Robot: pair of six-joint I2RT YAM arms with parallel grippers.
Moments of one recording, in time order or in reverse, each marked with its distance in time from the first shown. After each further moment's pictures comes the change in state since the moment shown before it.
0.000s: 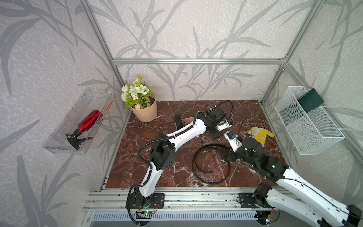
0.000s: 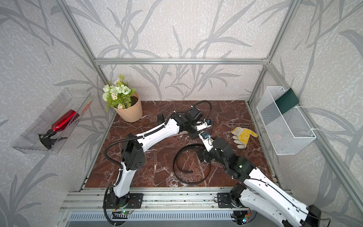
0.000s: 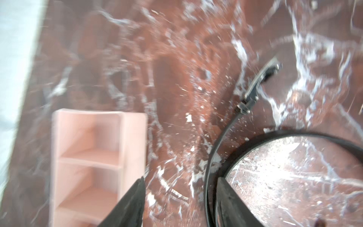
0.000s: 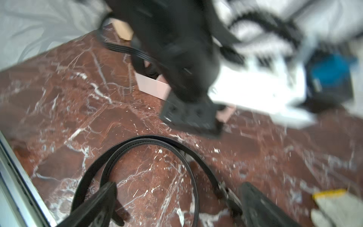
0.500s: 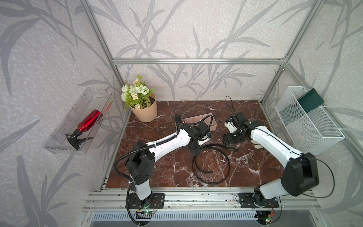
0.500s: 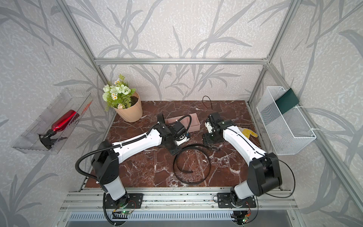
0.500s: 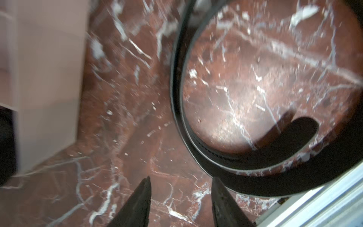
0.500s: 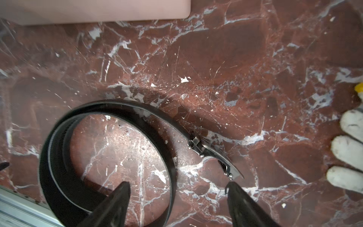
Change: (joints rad) left arm 0.002 -0.366 -0.661 -0.131 0.024 -0.256; right arm -0.272 0.757 0.474 -0.441 -0.156 -0.046
